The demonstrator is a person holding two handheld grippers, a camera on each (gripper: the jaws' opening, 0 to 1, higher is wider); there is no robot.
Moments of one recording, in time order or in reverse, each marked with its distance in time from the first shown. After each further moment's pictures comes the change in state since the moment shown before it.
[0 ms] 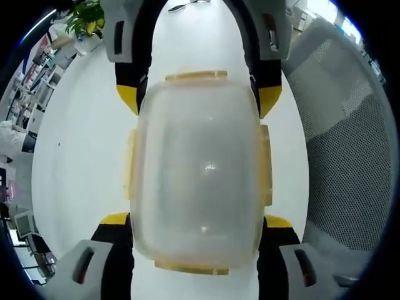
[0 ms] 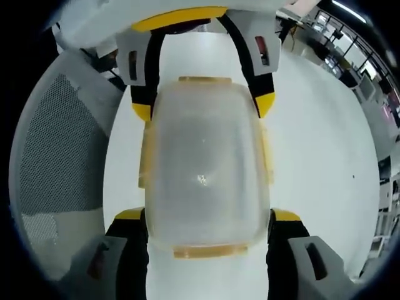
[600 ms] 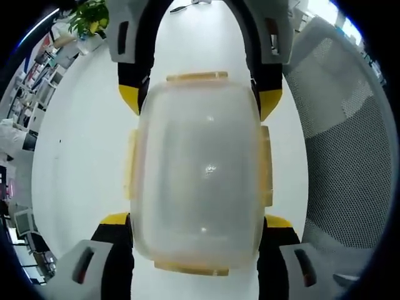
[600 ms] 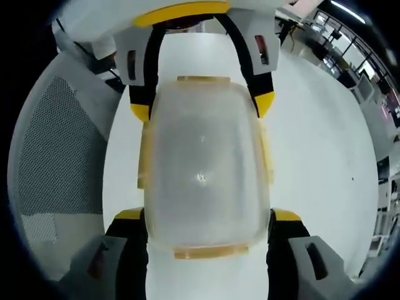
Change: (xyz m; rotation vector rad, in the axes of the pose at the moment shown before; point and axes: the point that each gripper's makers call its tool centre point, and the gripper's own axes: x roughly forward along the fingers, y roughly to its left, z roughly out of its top) left arm -0.001 -0.001 -0.002 -0.010 -0.004 0.004; right arm 0.002 0.000 0.003 -0.002 -0.001 -0.010
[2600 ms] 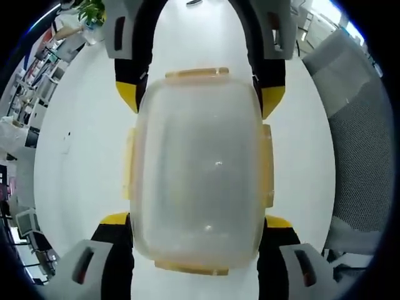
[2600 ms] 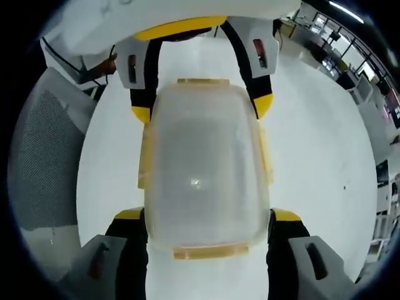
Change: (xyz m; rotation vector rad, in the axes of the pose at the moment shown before) left arm 0.012 0.080 -0.009 0.003 0.040 0.005; right arm 0.008 -0.080 0.009 0.002 -0.032 -0.001
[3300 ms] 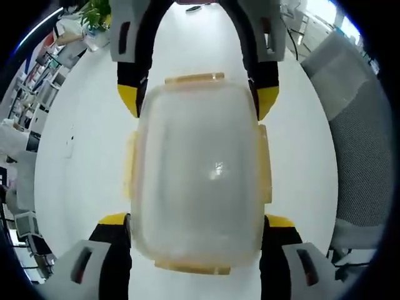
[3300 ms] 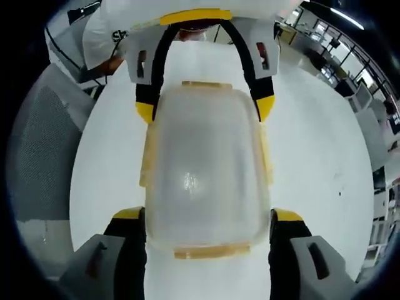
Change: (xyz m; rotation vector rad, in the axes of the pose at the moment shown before) left arm 0.001 0.008 -0.008 0.009 -0.046 0.031; right arm 0.000 -0.006 -0.003 -0.032 -0.063 -0.037
